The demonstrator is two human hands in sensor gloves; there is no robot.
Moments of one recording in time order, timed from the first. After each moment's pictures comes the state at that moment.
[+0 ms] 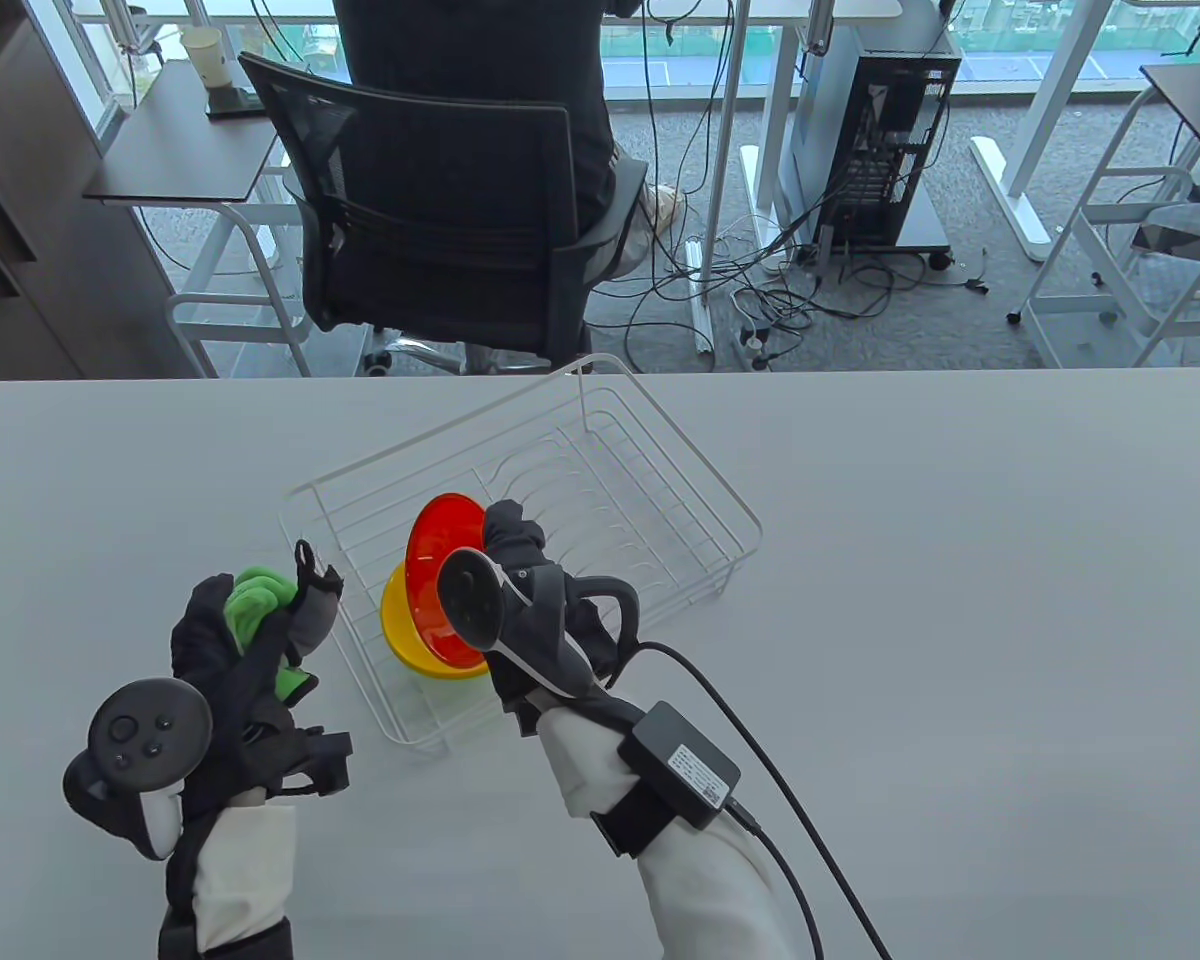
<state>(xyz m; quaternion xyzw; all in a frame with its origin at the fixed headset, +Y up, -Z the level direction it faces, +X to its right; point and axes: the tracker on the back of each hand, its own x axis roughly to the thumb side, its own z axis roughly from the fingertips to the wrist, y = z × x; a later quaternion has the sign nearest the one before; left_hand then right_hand) -0.320 -0.643 -0.250 0.26 0.15 0.35 0.89 -0.082 -0.598 -0.332 0.08 -0.15 0.98 0.12</state>
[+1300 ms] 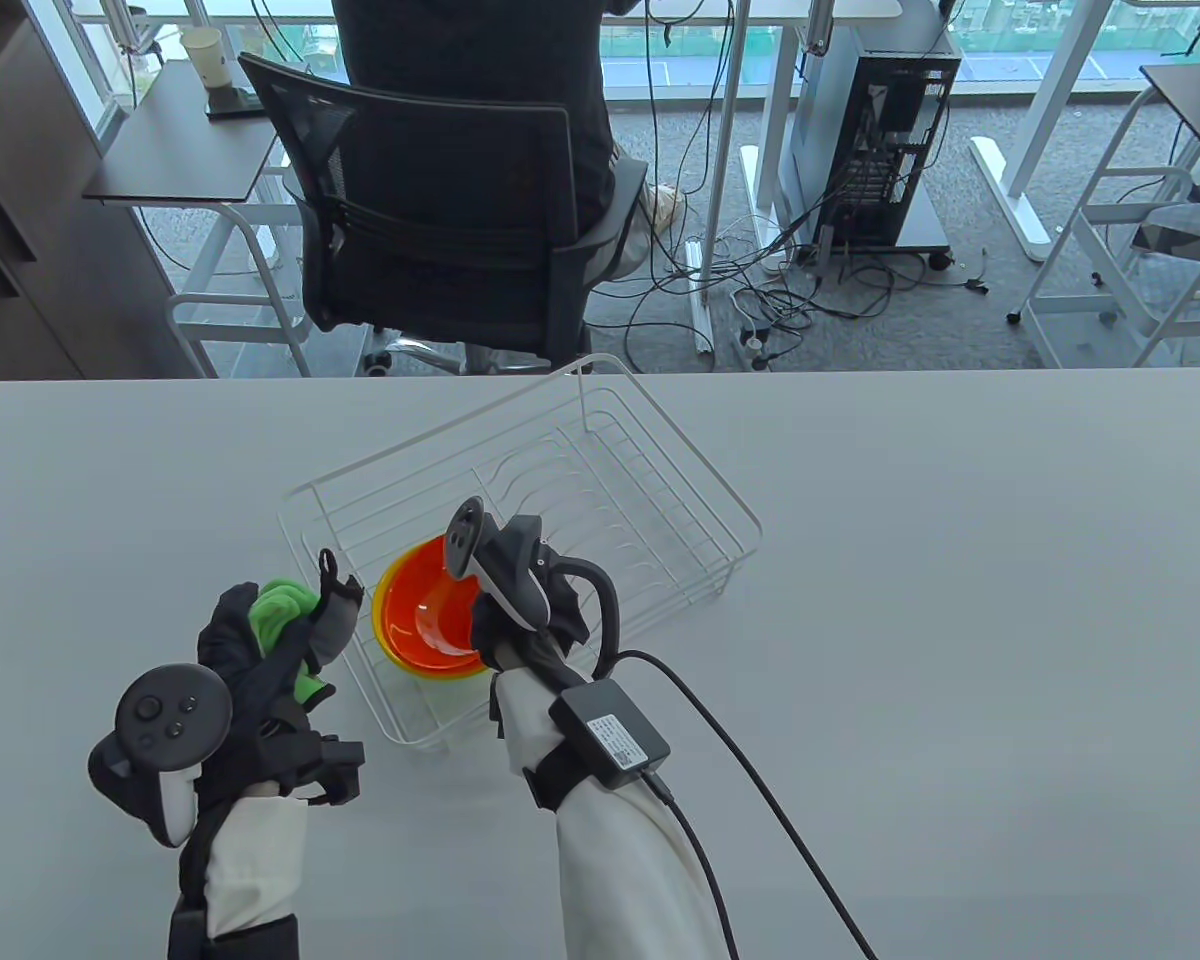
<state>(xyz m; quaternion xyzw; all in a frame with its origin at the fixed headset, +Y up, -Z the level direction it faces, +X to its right) -0.310 -0.657 -0.261 0.20 0.14 0.36 0.90 -0.090 -0.670 -0.392 -0.08 0.10 0.99 0.06</state>
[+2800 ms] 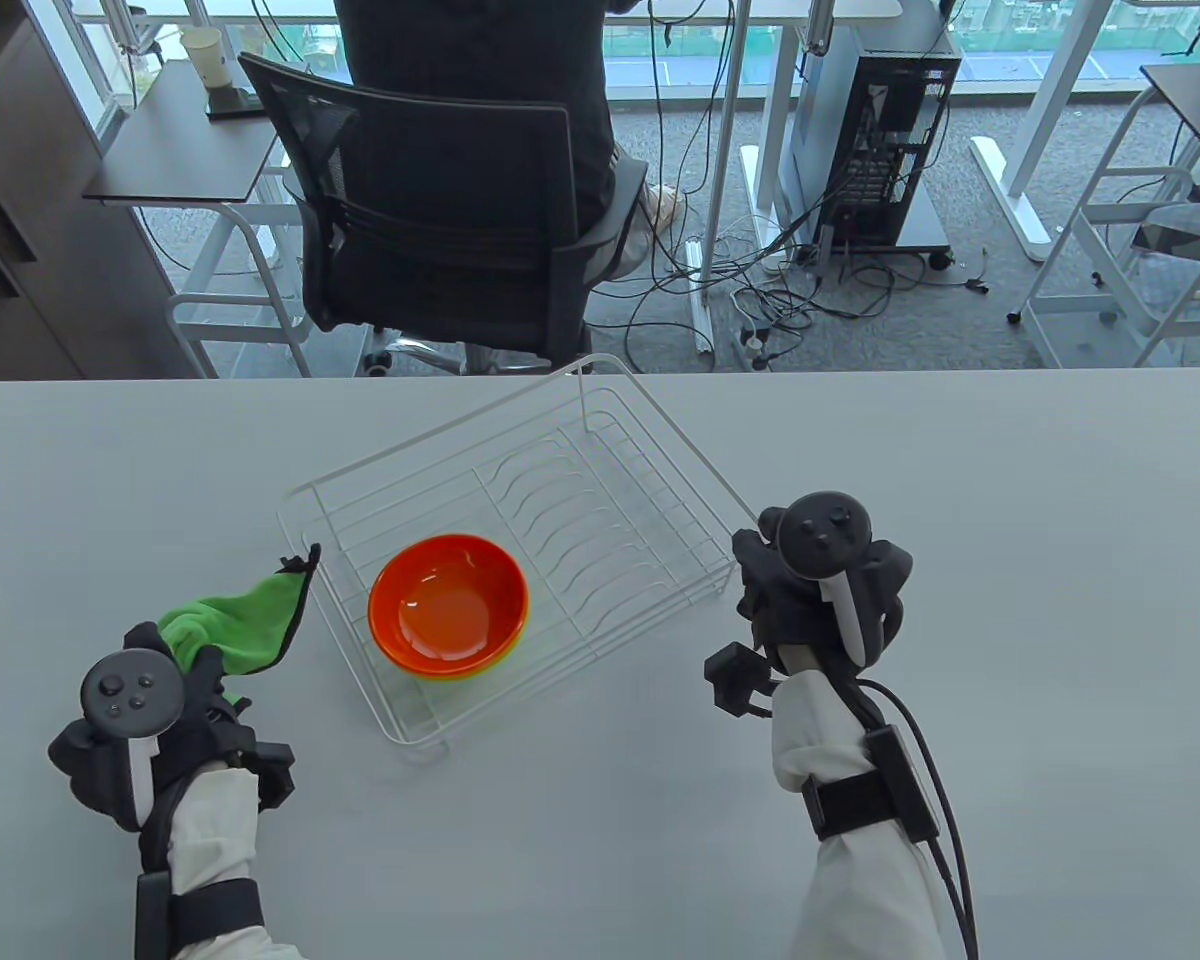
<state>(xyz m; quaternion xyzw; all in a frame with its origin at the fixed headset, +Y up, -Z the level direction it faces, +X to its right) -0.378 -0.716 -0.277 0.12 0.33 0.24 0.91 0.157 -0.631 -0.365 -0.16 -0.05 0.93 0.32</state>
